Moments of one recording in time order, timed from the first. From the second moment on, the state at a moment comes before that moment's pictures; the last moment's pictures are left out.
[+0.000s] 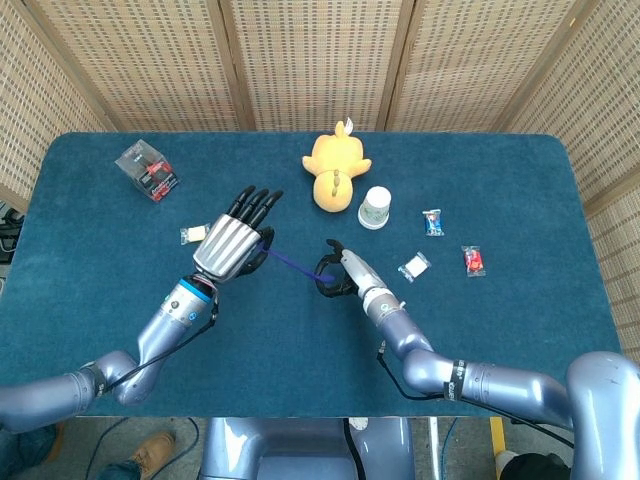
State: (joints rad) left arm -0.83 -1.52 -0.26 -1.43 1.36 1.09 0.33; right arm 1.03 -1.58 0.36 -1.51 -0.31 0.72 0.00
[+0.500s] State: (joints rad) left arm -0.77 -1.32 -0.34 -1.50 1.31 1.16 0.25; right arm 1.00 -1.56 0.35 -1.52 -0.33 0.73 0.02
